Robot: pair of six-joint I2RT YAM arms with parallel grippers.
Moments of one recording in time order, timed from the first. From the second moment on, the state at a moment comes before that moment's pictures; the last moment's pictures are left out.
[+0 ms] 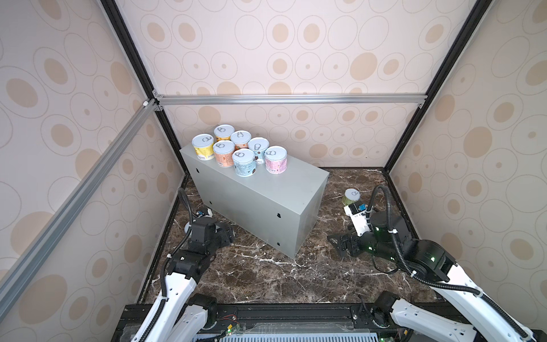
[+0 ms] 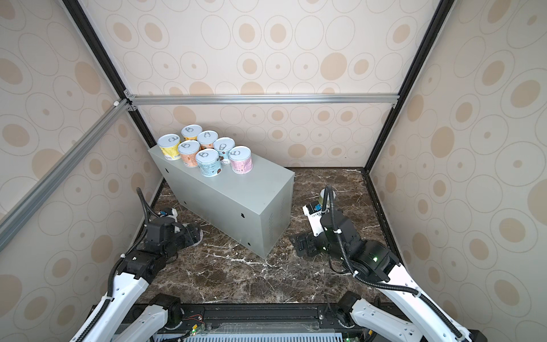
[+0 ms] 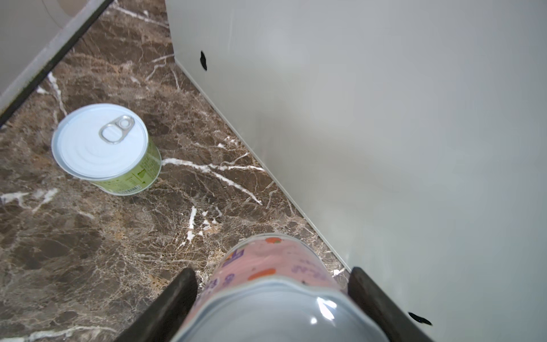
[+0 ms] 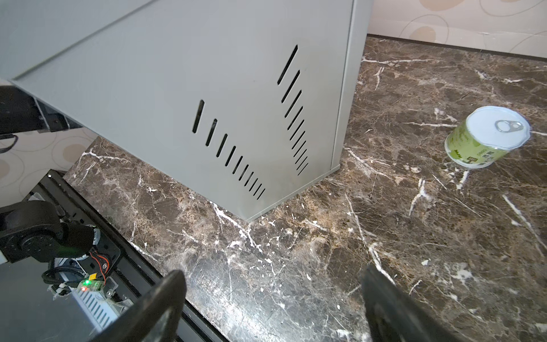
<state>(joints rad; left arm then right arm) -0.22 0.72 0.68 -0.63 -0.12 -0.51 0.73 0.81 1.06 -0.90 0.03 0.29</state>
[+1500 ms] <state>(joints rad) -0.23 0.96 1.41 -0.85 0.08 -0.22 0.73 1.03 1.41 -1.01 0.08 0.20</state>
